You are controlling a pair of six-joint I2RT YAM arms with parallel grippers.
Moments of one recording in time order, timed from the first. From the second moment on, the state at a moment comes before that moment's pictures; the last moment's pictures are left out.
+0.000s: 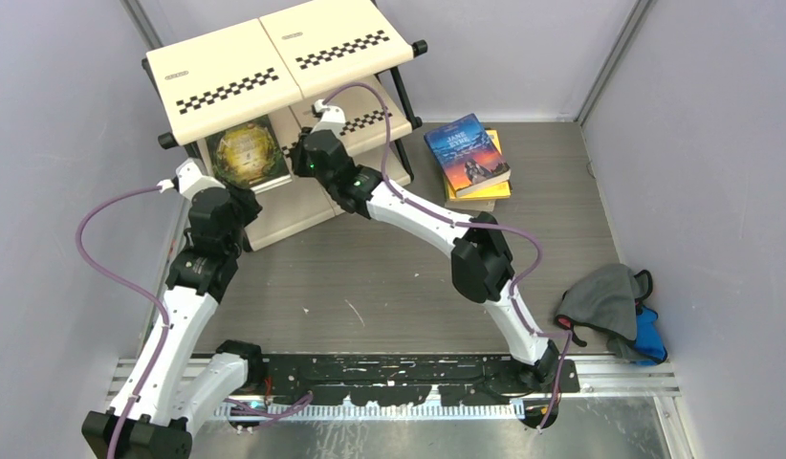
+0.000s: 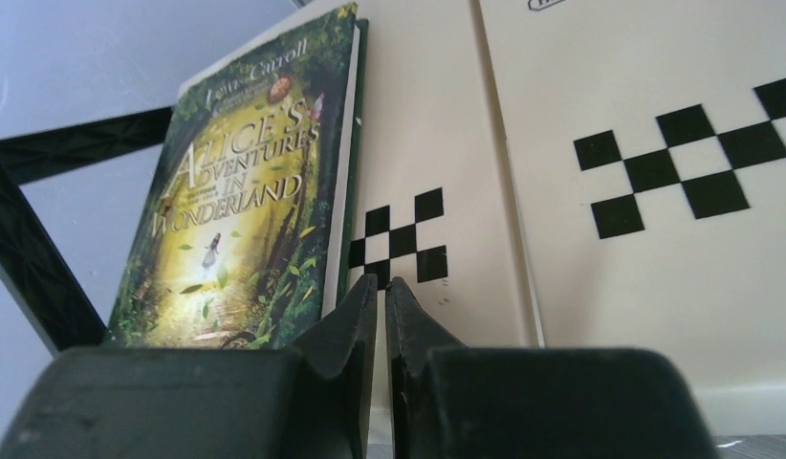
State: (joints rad) left arm -0.18 0.84 0.84 -0.29 -0.39 -0.65; right arm 0.93 2.23 2.09 -0.04 0.34 0.62
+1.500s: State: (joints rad) left arm -0.18 0.86 0.82 -0.28 -0.40 -0.65; right arm 0.95 2.31 2.22 -0.08 0.36 0.54
